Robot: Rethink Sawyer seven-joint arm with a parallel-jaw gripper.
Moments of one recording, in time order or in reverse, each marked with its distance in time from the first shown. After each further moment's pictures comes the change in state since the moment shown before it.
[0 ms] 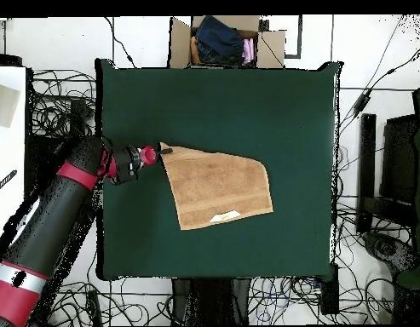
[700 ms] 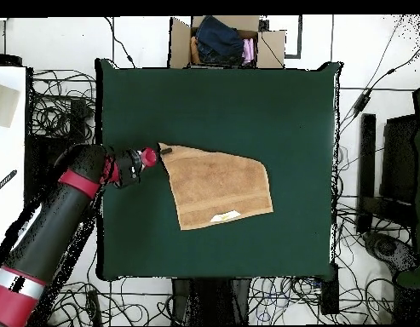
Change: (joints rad) arm 0.029 0.006 0.013 0.055 0.000 -0.117 0.000
